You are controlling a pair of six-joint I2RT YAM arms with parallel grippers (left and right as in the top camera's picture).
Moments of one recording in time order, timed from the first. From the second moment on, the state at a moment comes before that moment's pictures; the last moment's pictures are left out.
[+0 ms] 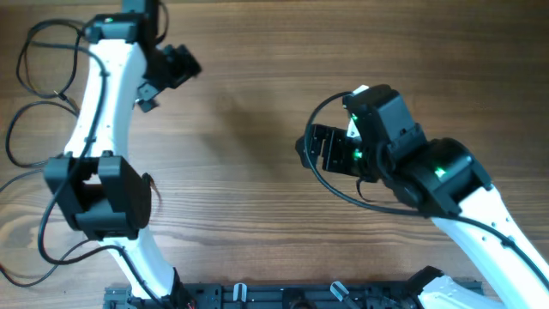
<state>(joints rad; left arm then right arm) 0.02 2.00 1.89 -1.30 0.05 -0.66 0.59 1.23 1.32 -1.01 -0.15 0.74</state>
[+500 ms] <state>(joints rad) 0.52 1.59 1.86 -1.68 -0.17 -0.98 0.59 1.12 1.32 -1.04 -0.09 0.73</state>
